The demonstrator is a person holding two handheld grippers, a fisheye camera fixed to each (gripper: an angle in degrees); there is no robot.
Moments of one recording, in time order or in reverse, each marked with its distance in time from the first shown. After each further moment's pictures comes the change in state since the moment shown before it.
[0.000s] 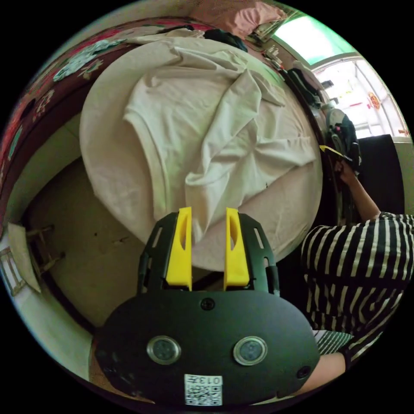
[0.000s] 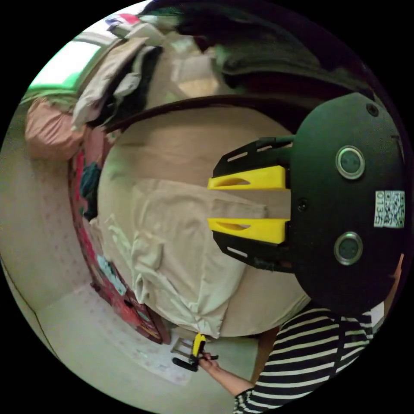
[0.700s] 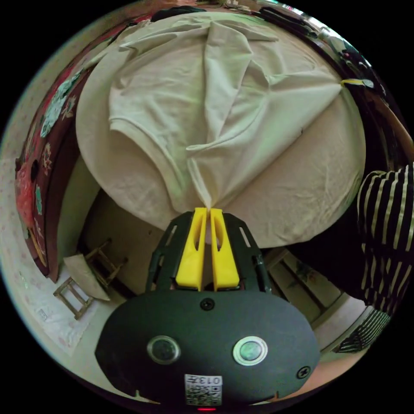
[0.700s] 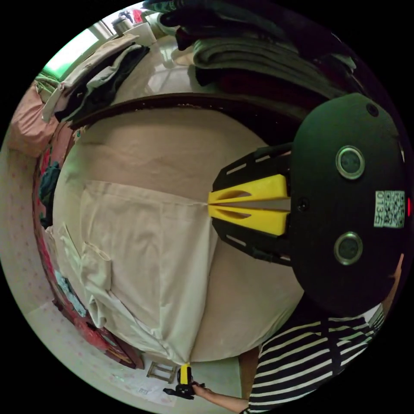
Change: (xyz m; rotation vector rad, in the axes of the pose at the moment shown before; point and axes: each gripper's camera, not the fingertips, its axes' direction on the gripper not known) left arm 0.058 0.007 0.026 -0.229 -0.385 0.253; right arm -0.052 -0.058 0.017 -0.308 0.187 -0.134
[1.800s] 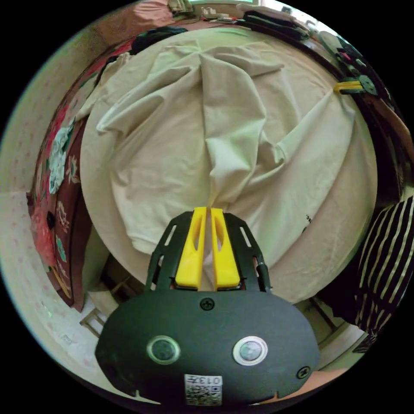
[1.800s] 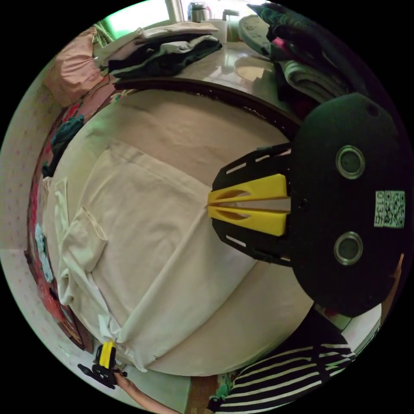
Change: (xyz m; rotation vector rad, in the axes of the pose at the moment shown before) left arm 0.031 -0.110 -0.006 0.103 -0.119 0.111; right arm -0.057 -0.105 -0.039 0.067 0.111 -0.224
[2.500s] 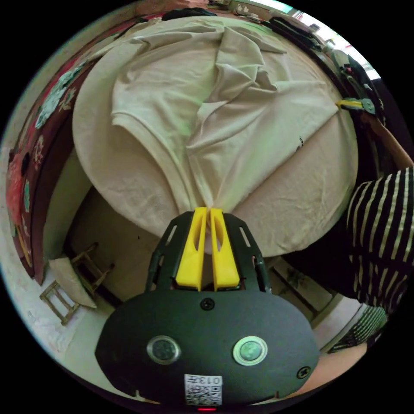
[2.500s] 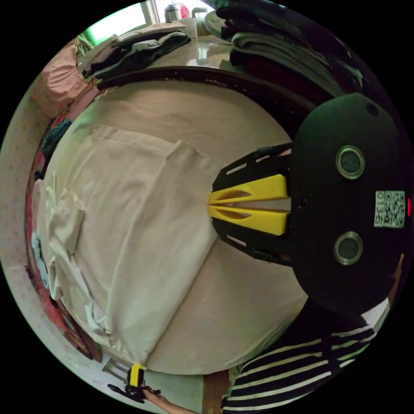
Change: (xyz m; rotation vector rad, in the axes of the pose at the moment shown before) left arm -0.003 0.156 0.054 -0.051 0.205 -0.145; right arm -0.076 0.033 -0.020 -0.059 -0.019 0.029
